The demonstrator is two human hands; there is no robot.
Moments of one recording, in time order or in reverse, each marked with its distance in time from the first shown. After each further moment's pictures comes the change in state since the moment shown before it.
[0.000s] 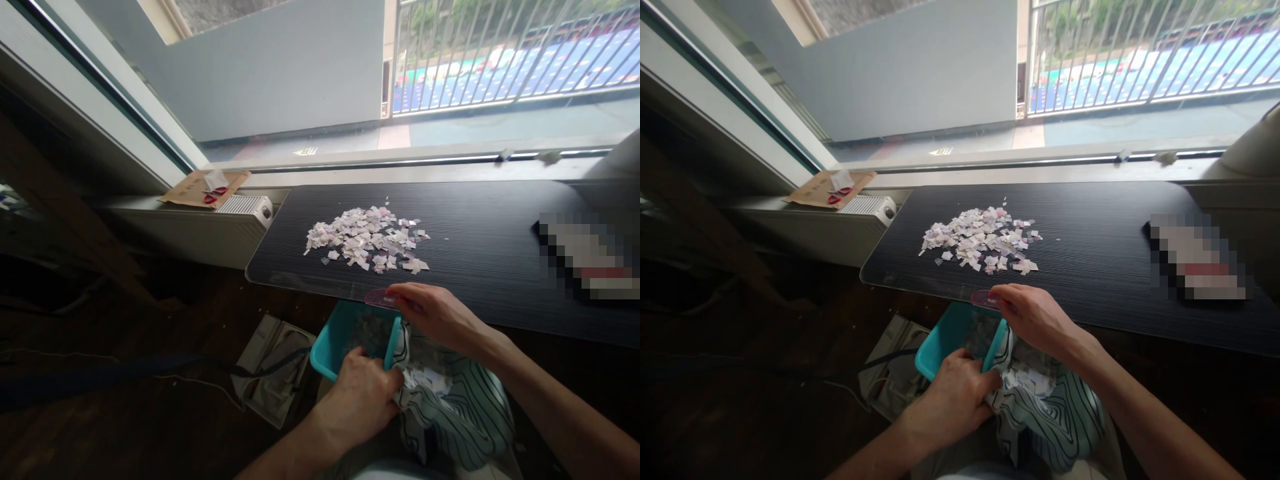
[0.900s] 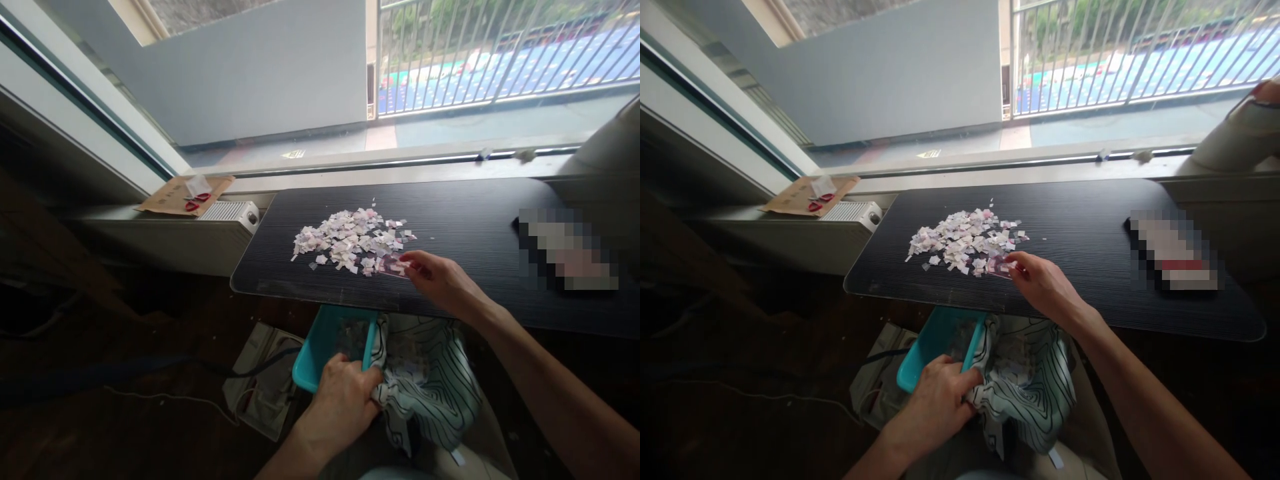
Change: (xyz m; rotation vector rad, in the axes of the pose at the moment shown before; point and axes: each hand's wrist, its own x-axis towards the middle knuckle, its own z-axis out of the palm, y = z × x) left_hand -0.005 -0.015 0.014 -0.087 0.049 -0.110; right_hand 0.015 0.034 -0.021 -0.072 0.184 0.225
